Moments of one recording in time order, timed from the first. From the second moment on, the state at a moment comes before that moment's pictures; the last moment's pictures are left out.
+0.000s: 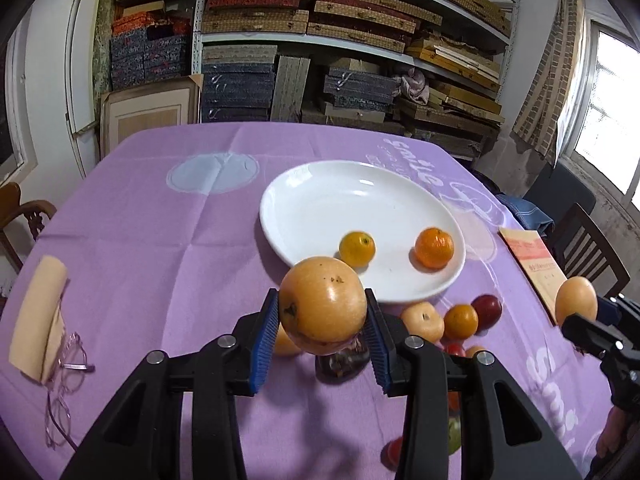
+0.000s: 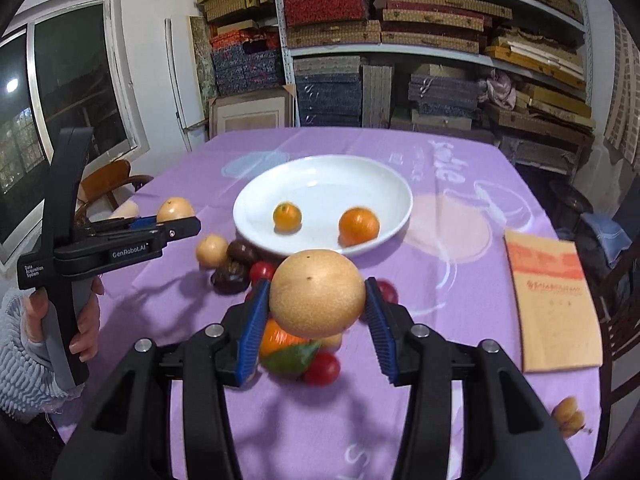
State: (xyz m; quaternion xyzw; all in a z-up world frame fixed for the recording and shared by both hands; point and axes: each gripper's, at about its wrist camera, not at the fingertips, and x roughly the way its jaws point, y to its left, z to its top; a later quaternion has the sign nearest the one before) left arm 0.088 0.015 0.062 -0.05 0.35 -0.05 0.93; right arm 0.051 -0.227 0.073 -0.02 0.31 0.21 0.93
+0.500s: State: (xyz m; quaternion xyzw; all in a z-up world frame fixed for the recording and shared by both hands) left arm 0.218 0.002 0.039 -0.02 0.40 -0.03 0.92; right arm 0.247 -0.180 0.042 -0.03 0.39 0.18 0.90
